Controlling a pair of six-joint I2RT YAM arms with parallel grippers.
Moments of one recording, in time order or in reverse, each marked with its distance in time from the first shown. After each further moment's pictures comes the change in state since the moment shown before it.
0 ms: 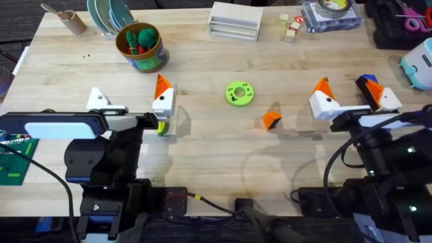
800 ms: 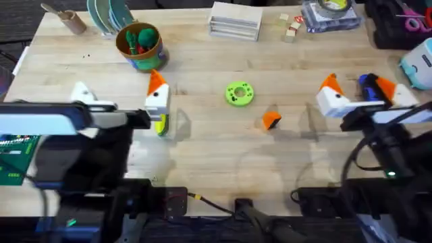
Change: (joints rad) left arm 0.000 0.038 0.173 -0.168 -0.019 0.051; right arm 0.000 0.061 0.153 -0.144 0.011 -0.002
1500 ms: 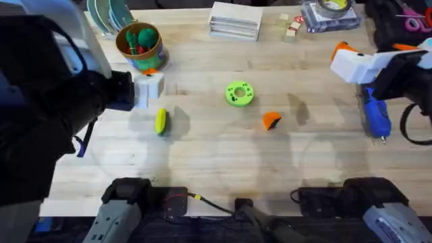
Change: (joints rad) left arm 0.000 0.650 0.634 -0.586 -0.037 0.109; right arm 0.000 0.531 0.572 -0.314 -0.106 0.000
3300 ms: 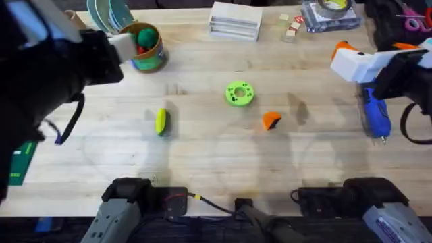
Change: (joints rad) left arm 0.000 0.059 0.169 -0.001 0.037 -0.272; right arm 0.000 0.000 0.000 0.009 -0.003 0.000
